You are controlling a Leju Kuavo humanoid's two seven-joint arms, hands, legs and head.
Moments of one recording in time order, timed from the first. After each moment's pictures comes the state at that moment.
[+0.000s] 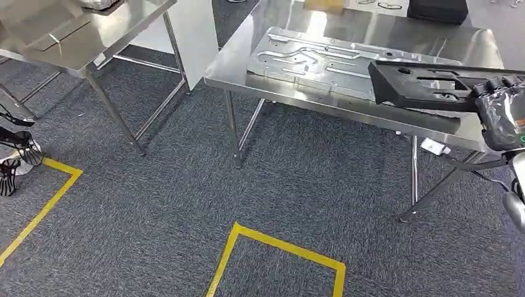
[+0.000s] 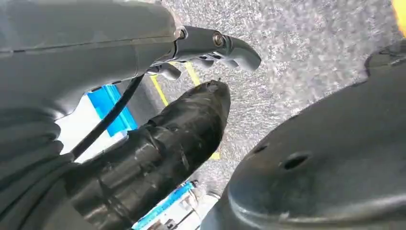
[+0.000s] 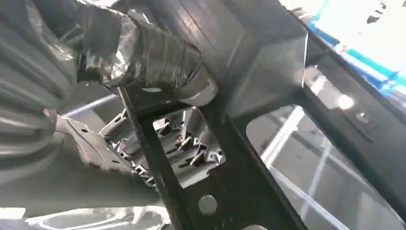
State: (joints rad) left arm -0.05 0.15 -1.35 -0.13 1.05 -0.06 0.03; right arm -0.68 -0.86 0.58 -1.49 1.31 -0.31 0.05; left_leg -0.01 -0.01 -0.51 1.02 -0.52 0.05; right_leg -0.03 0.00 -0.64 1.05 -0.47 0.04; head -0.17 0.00
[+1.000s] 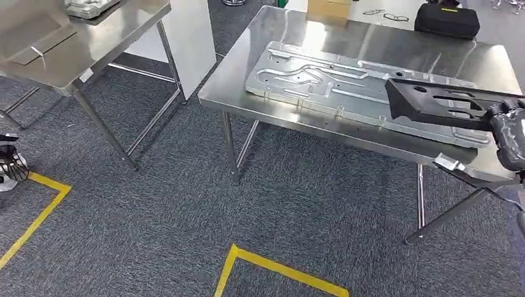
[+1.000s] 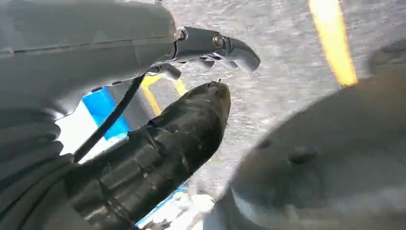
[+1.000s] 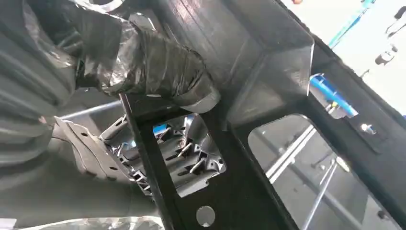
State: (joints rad) left arm -0.04 0.14 -1.35 -0.13 1.07 -0.05 -0.03; right arm -0.51 -0.92 0.46 -1.54 1.31 -0.29 0.07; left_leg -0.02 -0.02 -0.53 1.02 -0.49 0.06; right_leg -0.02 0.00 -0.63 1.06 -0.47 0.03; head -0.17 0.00
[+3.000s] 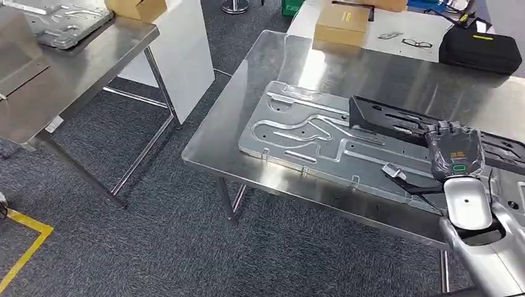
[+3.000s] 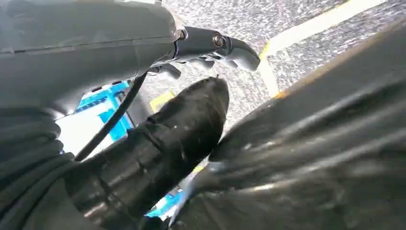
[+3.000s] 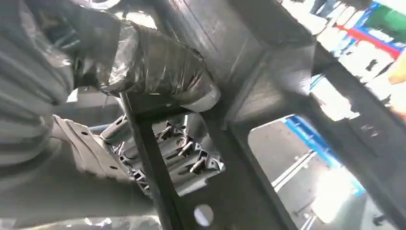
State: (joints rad) left arm -0.06 0.10 -1.40 -0.13 1.05 -0.02 0.06; right arm -0.52 -0.63 0.55 -1.47 1.46 -0.11 0.21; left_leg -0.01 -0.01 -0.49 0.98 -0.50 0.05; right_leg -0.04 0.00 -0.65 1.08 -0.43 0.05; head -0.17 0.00
